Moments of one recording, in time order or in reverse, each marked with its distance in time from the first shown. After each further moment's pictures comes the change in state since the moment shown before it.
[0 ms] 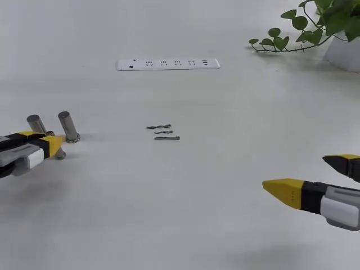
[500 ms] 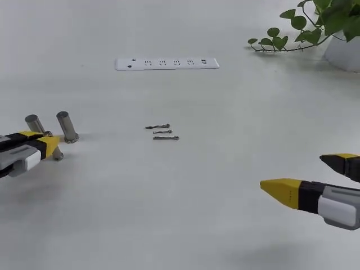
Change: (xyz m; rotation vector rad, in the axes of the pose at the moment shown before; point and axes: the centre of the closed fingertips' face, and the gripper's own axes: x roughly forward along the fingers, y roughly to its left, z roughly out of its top) left arm -0.006 -0.008 -0.001 0.082 -0.003 -0.025; right arm 0.001 0.005 0.001 -0.001 -0.006 0.010
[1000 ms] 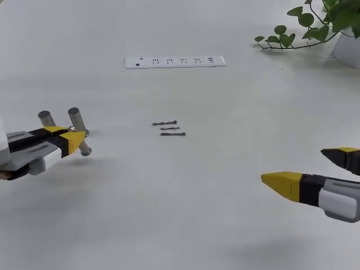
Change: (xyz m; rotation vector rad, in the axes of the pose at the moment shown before) left arm -0.022 -0.053 0.024 -0.014 -0.110 -0.157; right arm 0.000 0.011 0.000 -0.009 -0.016 0.021
